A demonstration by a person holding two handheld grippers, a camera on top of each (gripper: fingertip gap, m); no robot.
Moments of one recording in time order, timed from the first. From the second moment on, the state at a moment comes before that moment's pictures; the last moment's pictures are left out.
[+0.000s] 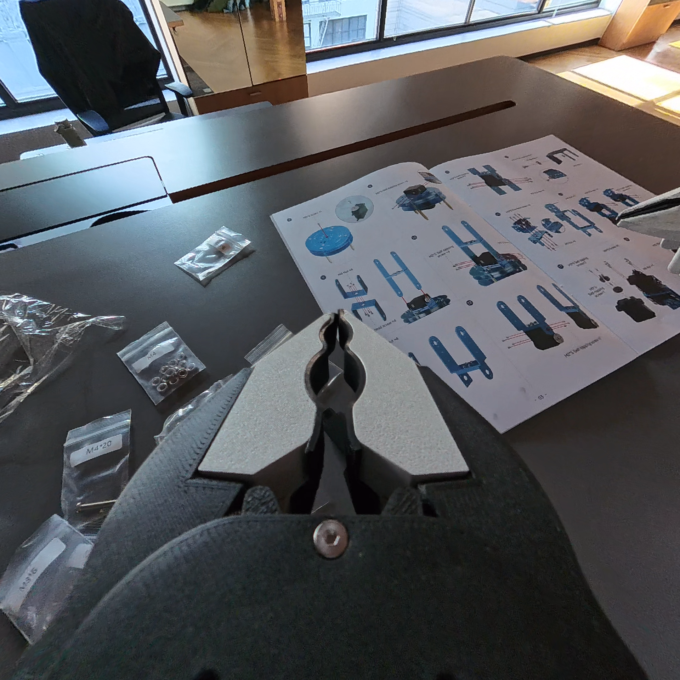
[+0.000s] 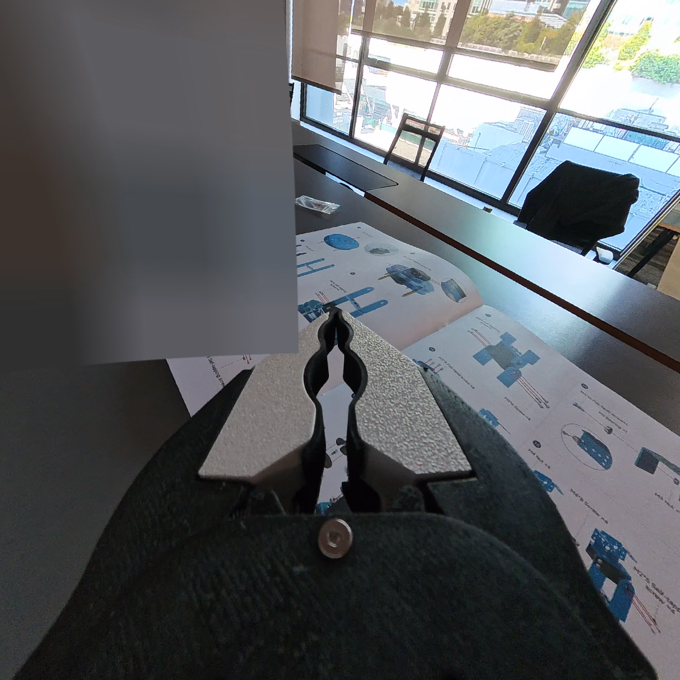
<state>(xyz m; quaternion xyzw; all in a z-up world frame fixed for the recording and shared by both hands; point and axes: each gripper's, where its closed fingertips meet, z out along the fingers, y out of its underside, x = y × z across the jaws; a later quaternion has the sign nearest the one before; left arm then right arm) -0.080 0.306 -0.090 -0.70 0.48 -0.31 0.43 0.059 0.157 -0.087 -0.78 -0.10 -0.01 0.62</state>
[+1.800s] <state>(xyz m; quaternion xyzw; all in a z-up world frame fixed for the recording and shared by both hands) -0.088 0.313 -0.068 -0.69 0.44 -0.35 0.45 0.058 0.159 -0.088 -0.77 -0.14 -0.05 0.62</state>
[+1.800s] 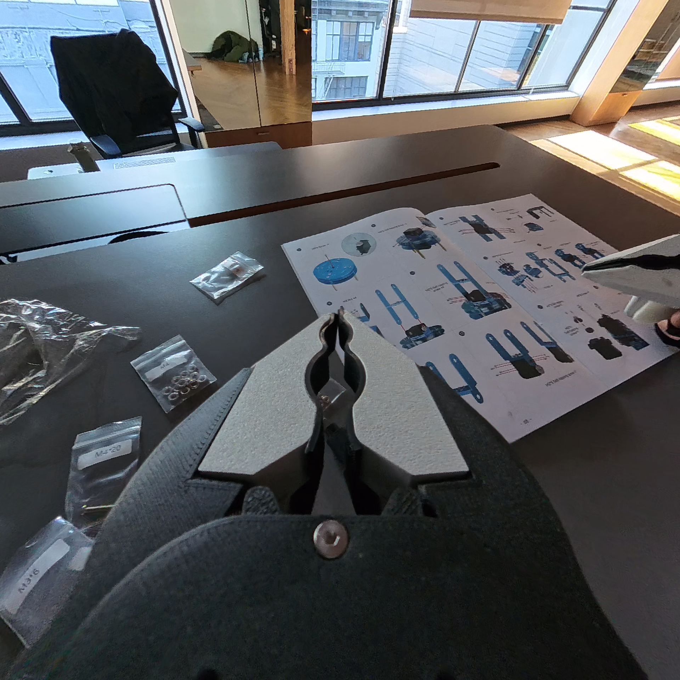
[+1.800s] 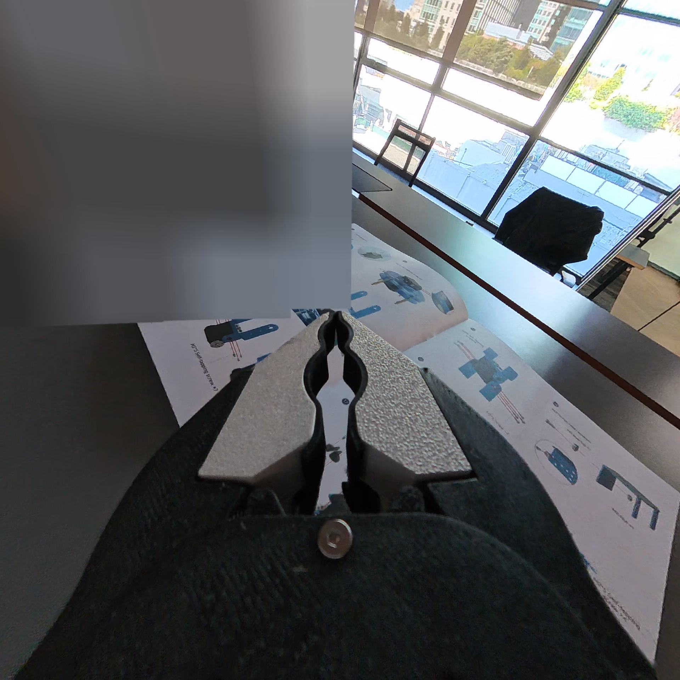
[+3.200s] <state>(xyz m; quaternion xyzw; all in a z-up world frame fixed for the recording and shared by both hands) -0.170 0.330 -0.013 -0.64 0.51 -0.28 0.50 0.058 0.189 -0.048 -0.73 -0.08 -0.10 0.67</state>
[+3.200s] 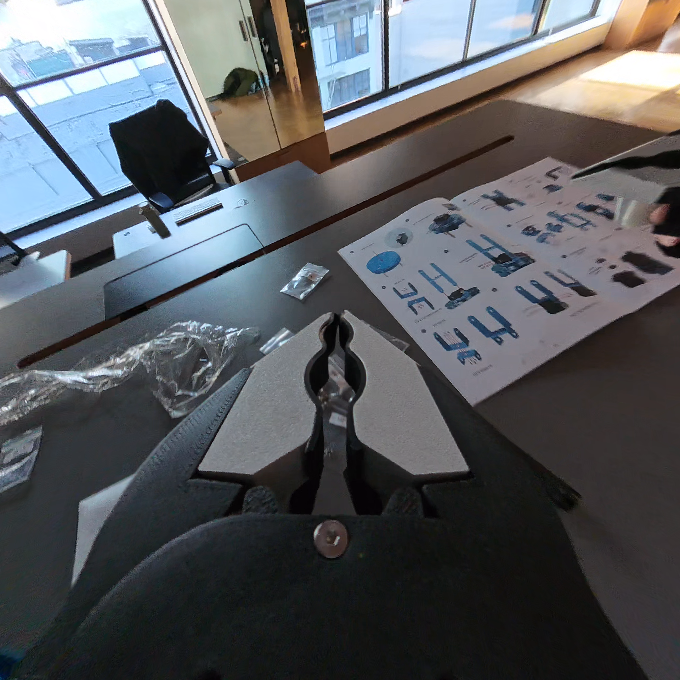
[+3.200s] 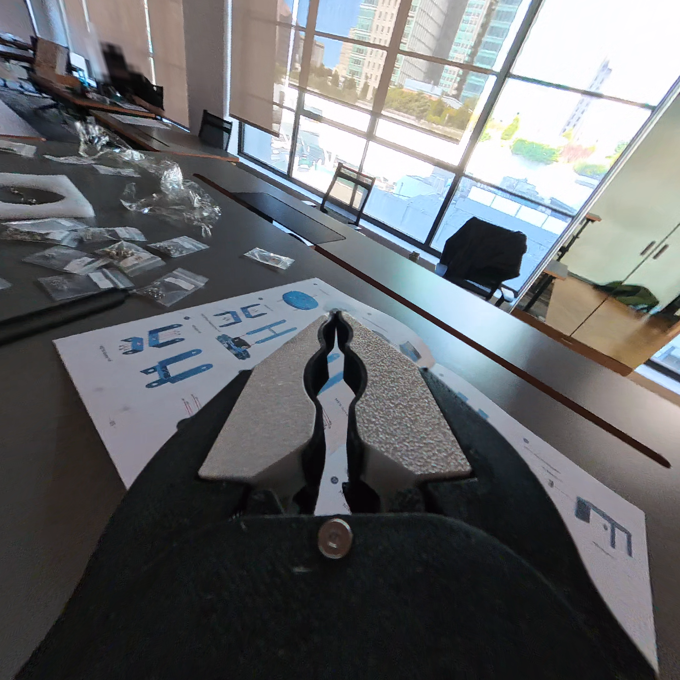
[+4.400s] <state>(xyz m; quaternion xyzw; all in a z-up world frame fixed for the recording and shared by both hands) -0.159 0.361 -0.060 -0.66 0.45 -0.29 0.52 0.080 0.180 -0.084 -0.77 -0.08 -0.10 0.63</state>
